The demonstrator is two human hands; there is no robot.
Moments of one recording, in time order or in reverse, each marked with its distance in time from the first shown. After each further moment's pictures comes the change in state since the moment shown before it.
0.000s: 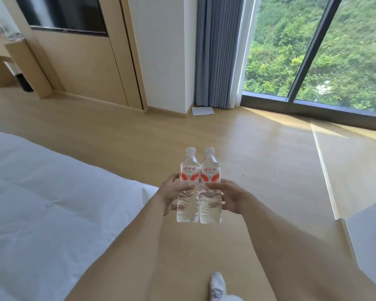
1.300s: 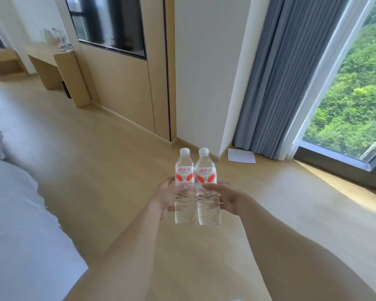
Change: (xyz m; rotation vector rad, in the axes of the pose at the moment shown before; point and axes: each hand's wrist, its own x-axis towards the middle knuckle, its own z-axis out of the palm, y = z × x) left_hand 0.493 0.317 -0.154 -0.177 0.305 0.093; right_hand 0.526 -0.416 0.004 -0.221 -0.171 -0.037
